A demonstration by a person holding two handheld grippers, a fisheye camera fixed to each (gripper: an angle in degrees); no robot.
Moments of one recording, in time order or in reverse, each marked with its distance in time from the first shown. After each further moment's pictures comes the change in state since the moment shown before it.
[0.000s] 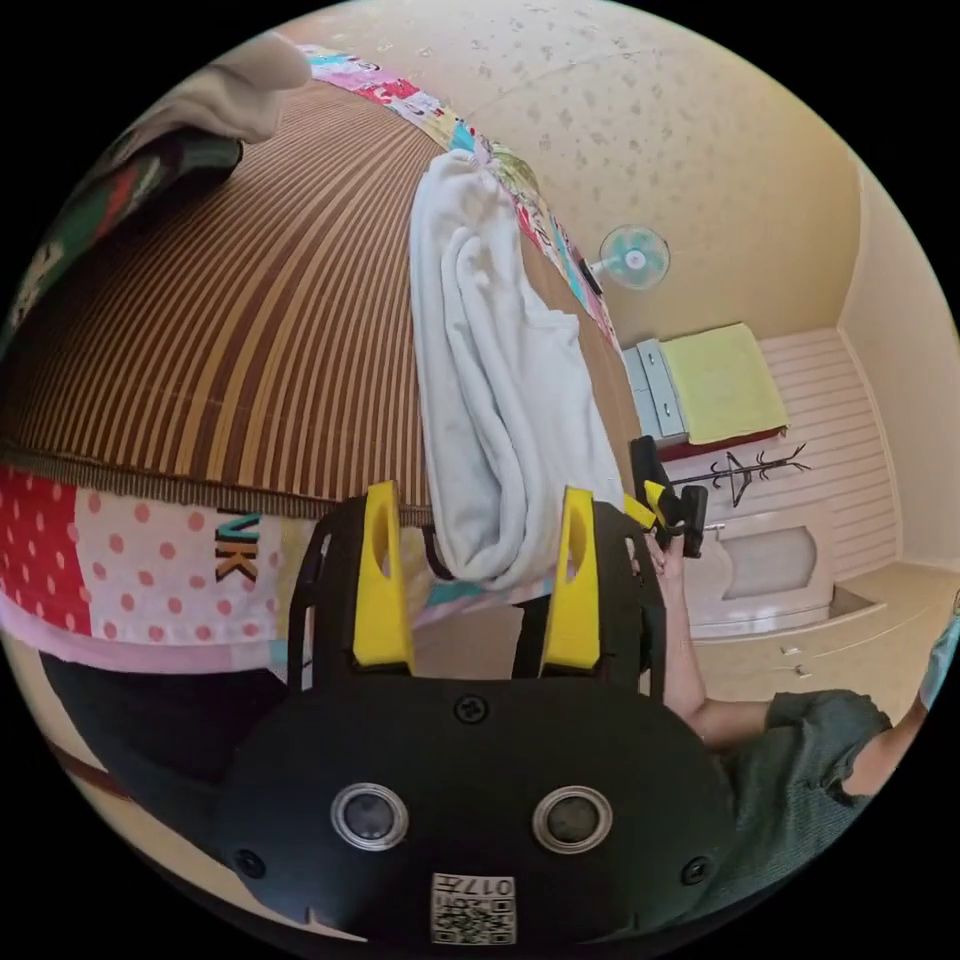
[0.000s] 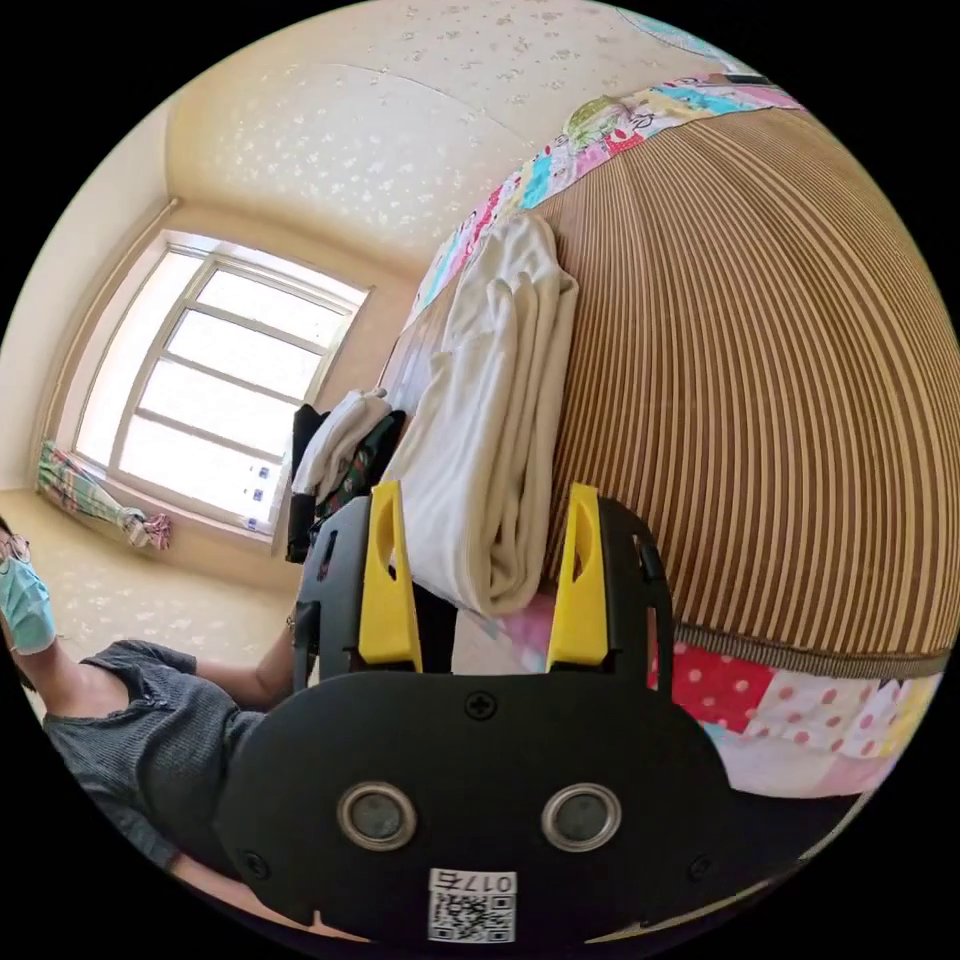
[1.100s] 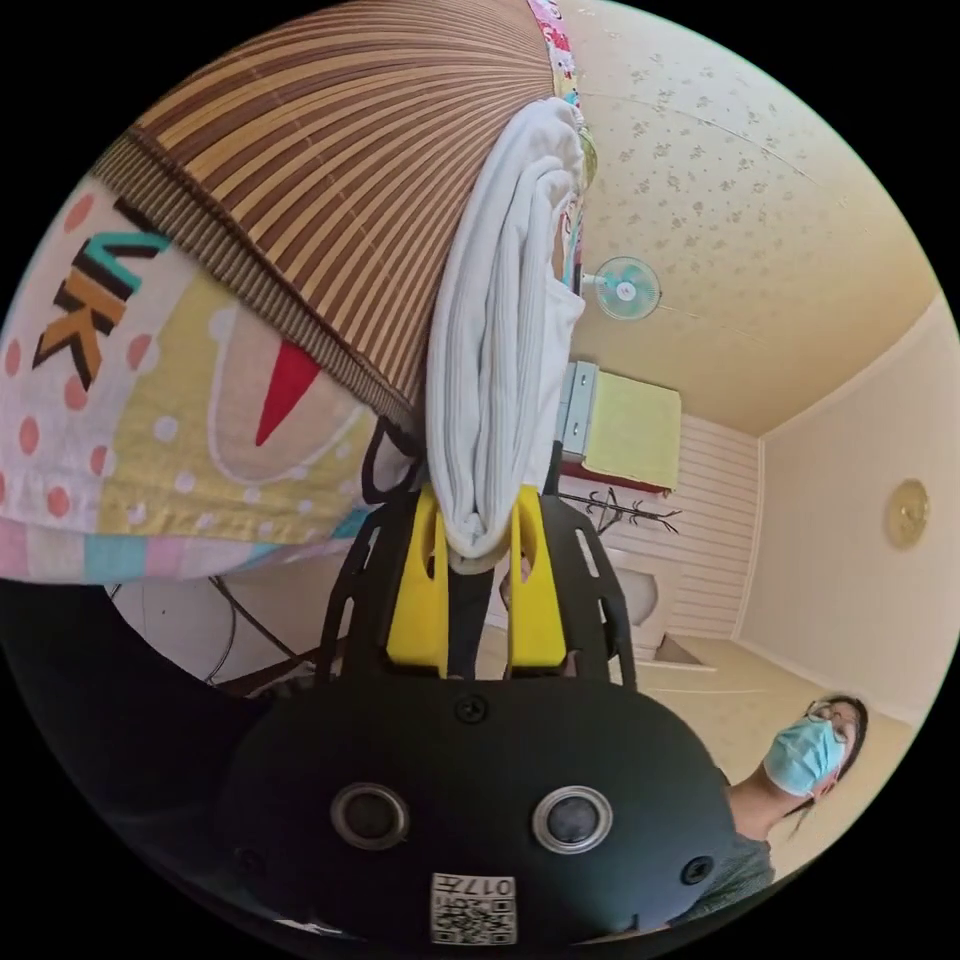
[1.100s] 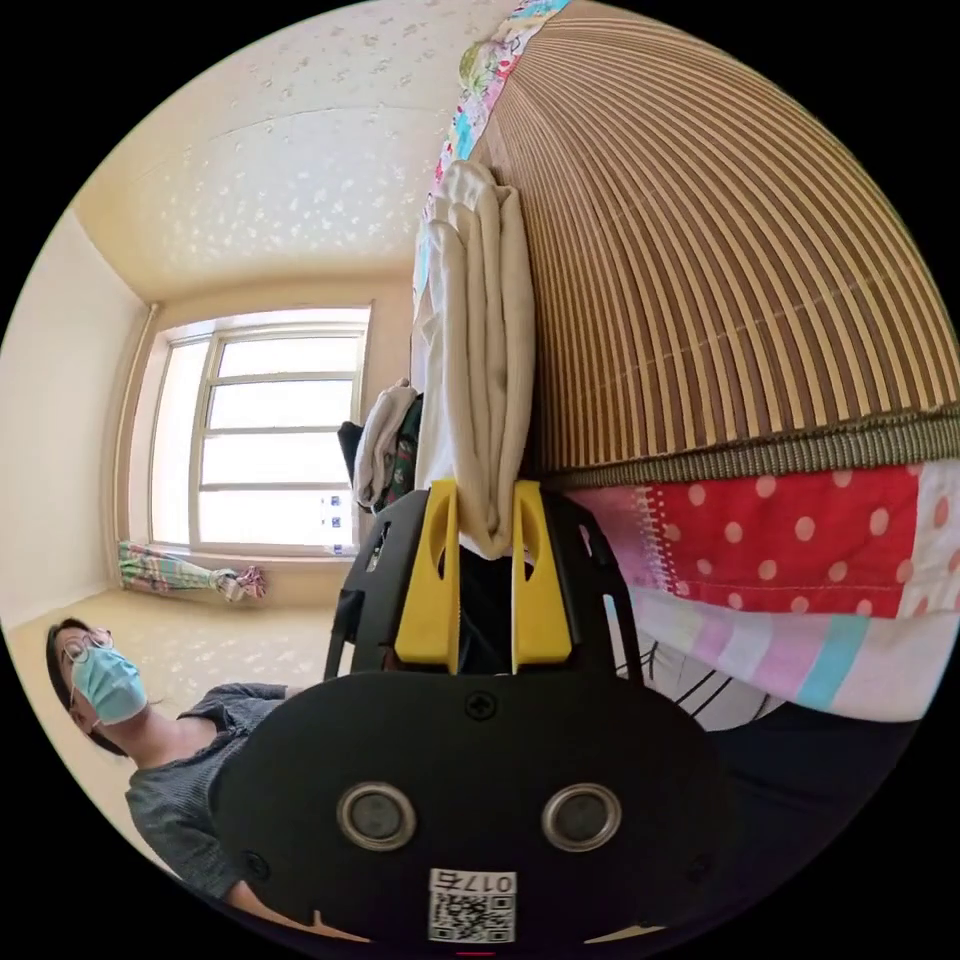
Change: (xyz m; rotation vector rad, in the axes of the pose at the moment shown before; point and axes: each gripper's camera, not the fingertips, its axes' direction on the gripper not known) left arm -0.066 0.024 0.026 -0.114 0.476 -0.324; right arm -0.011 0.035 -0.010 -0.024 -0.255 0.149
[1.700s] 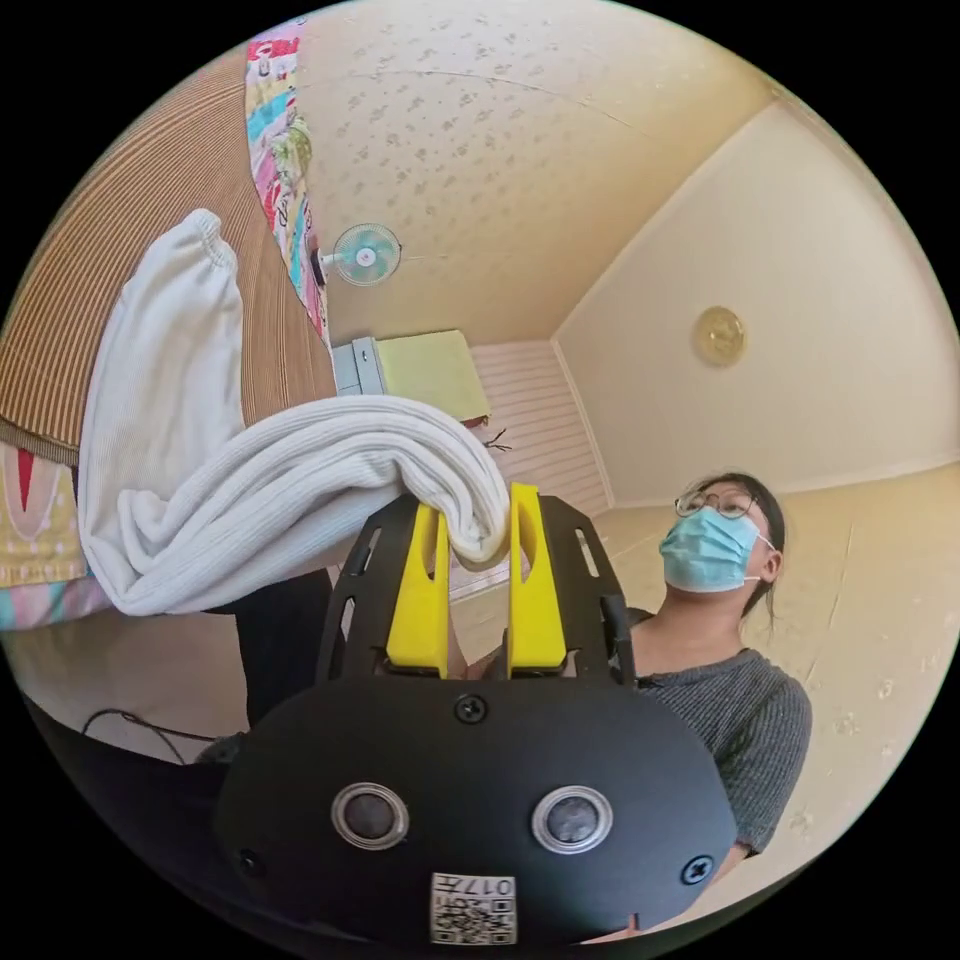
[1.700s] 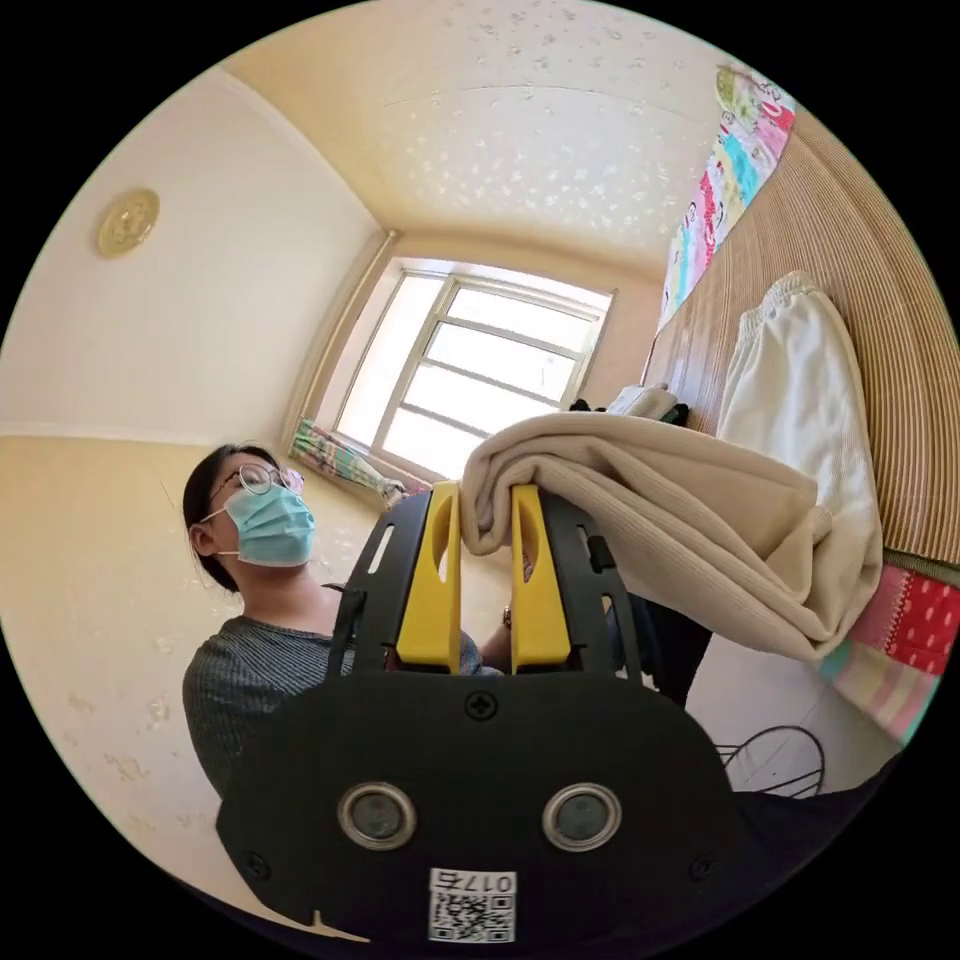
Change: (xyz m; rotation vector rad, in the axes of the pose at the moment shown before) left arm 0.091 0.082 -0.040 -0.040 0.466 0.372; right arm -0.099 0.037 -0.064 0.061 -0.543 -0.214
